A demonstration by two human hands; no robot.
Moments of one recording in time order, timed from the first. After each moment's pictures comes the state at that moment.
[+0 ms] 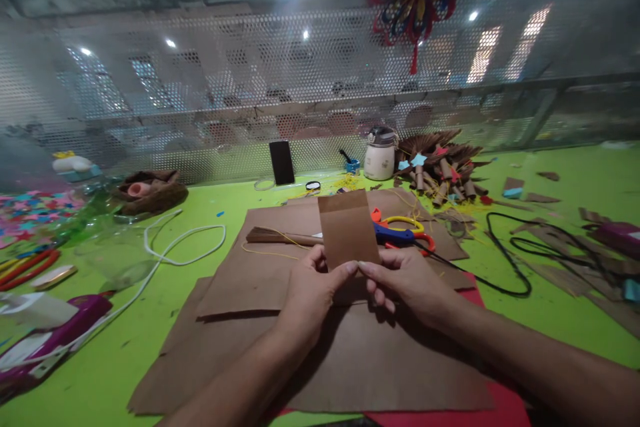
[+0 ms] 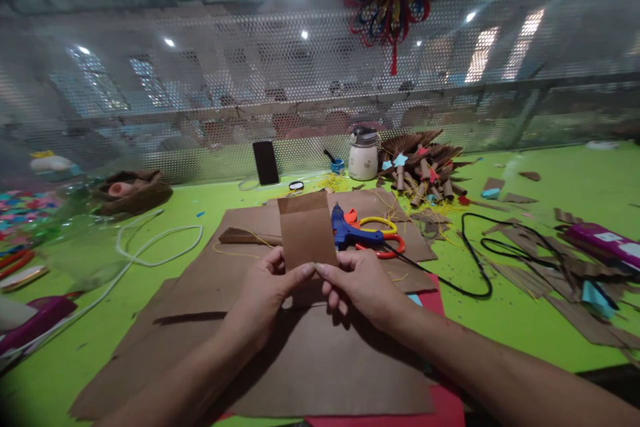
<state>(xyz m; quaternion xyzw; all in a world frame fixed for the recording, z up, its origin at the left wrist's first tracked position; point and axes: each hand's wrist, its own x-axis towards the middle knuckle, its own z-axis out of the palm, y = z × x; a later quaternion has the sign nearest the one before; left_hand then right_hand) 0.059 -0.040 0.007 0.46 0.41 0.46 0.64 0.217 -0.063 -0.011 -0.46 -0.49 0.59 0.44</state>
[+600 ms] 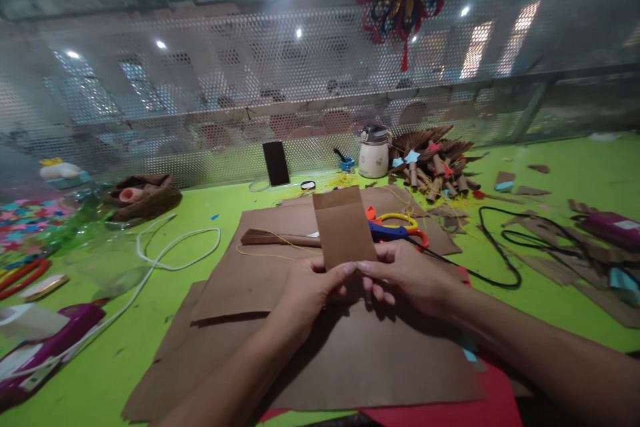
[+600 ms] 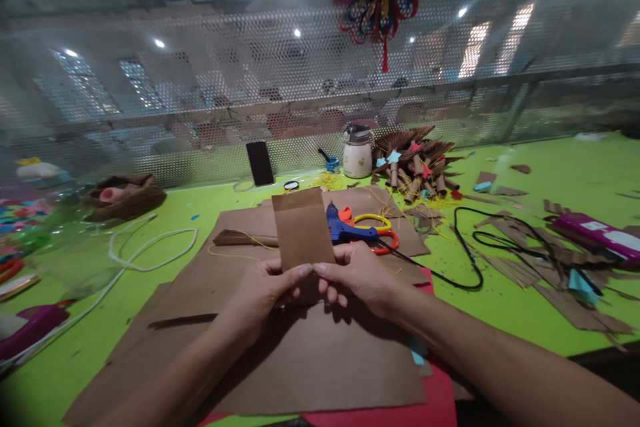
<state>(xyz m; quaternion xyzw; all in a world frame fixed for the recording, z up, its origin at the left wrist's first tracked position) 0.056 -0.039 0.012 0.51 0.42 0.36 0.66 0.229 -0.059 -0.003 -0.41 -0.51 0.63 0.41</state>
